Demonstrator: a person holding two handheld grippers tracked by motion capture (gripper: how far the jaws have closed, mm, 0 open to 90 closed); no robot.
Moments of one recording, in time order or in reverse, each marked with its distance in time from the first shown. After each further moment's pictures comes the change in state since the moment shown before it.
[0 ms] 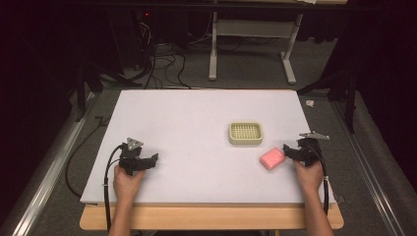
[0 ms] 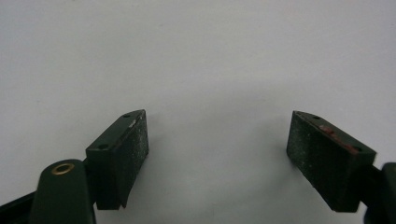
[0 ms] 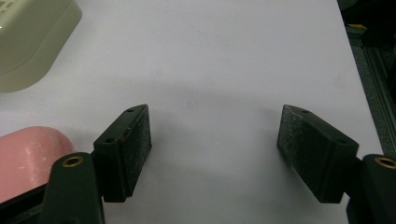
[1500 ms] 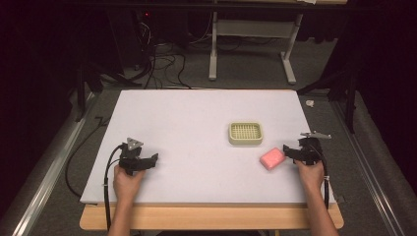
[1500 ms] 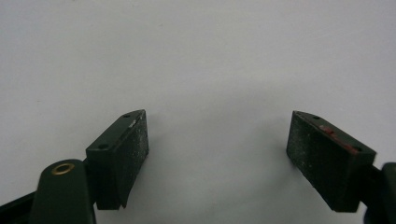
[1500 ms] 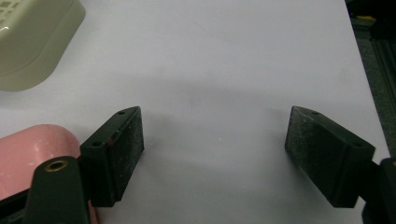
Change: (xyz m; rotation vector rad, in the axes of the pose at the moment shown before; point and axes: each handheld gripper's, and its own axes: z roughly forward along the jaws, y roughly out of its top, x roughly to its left) left arm 0.000 0.000 0.000 0.000 0.000 -0.001; right arm -0.004 0.002 -0.004 0.022 0.028 0.038
